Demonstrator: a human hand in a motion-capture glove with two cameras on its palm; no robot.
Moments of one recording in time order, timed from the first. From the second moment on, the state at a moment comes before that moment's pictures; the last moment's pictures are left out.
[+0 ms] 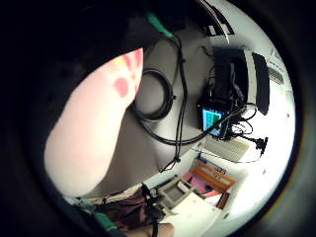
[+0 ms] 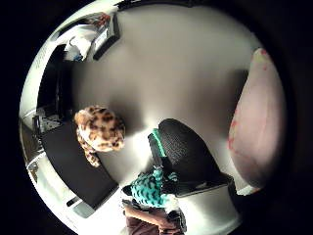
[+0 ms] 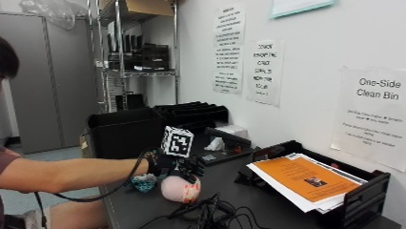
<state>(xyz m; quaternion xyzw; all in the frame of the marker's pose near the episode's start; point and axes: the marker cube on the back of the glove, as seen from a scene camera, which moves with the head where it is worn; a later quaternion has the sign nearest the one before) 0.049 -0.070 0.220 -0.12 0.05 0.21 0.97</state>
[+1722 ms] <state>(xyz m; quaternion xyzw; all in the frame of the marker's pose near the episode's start) -0.422 -0.098 -0.009 0.06 -0.14 -0.23 0.96</state>
